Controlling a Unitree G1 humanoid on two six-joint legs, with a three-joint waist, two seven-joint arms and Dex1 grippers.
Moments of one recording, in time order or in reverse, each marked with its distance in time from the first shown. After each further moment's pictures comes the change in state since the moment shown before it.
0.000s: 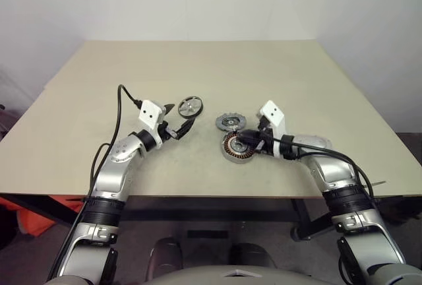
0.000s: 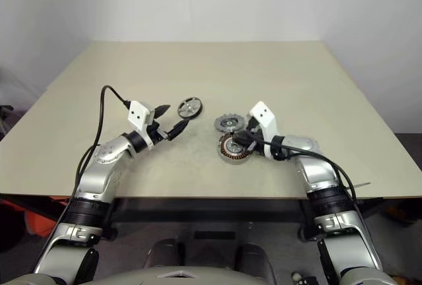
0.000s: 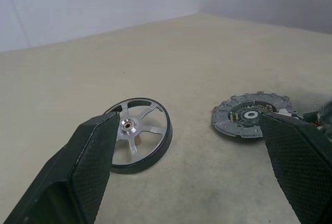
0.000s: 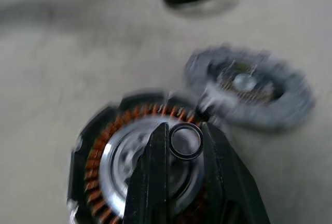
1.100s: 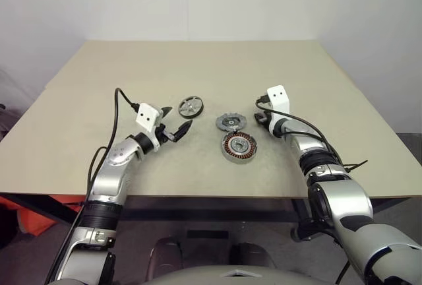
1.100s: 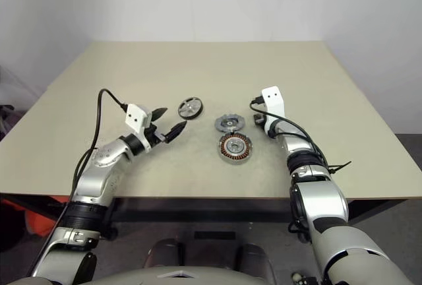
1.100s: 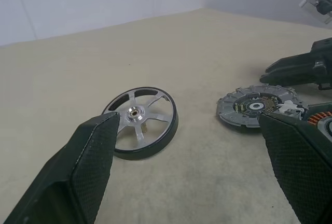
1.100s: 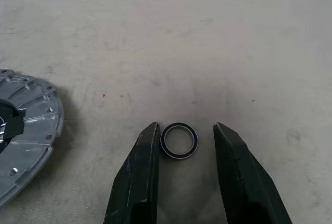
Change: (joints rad) left arm 0.028 0.007 0.011 -0.010 -0.001 0.001 0.007; right arm -0.421 0.163 -0.160 0.886 -0.177 -0.323 -0.513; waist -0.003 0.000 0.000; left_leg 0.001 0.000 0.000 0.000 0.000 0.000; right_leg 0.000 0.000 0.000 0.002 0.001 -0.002
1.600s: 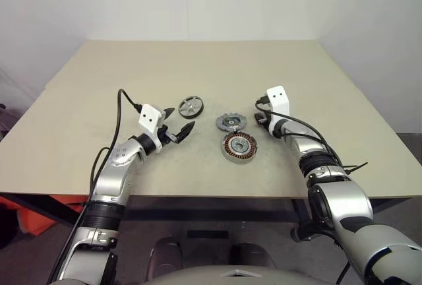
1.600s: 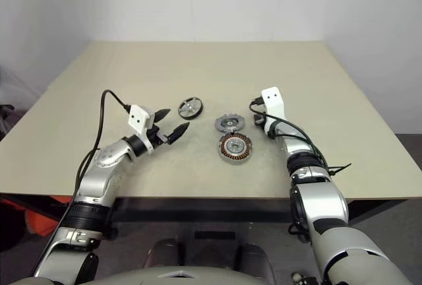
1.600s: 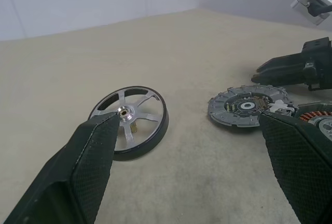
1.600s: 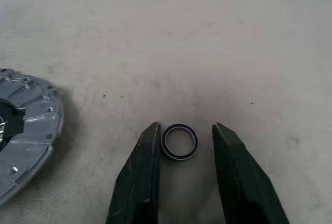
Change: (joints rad) left arm 0.000 -0.012 -0.007 0.005 0.000 0.000 -0.015; right arm 0.010 0.001 0.006 0.004 0.002 -0.037 -0.026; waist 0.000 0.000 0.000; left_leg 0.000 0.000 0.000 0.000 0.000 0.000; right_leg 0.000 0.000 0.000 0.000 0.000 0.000
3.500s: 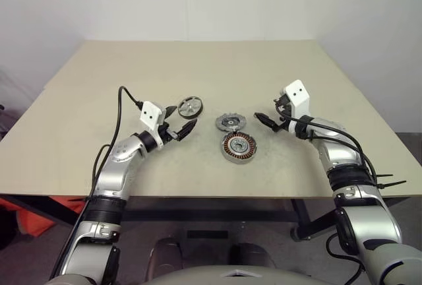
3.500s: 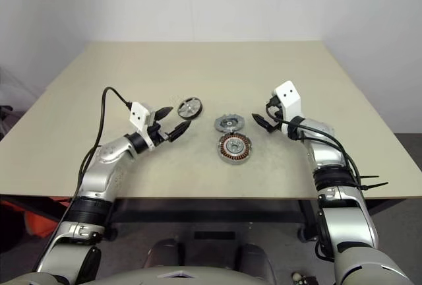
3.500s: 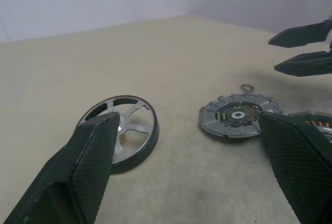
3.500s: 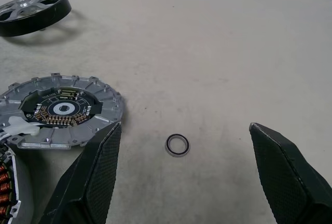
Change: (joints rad) left arm -0.043 -0.011 0.002 0.059 -0.023 -0.014 -0.056; right arm 0.205 -0.167 0.011 -0.440 0.082 -0.001 0.341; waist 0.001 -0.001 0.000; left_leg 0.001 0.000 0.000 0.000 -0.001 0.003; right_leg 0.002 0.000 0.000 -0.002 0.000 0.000
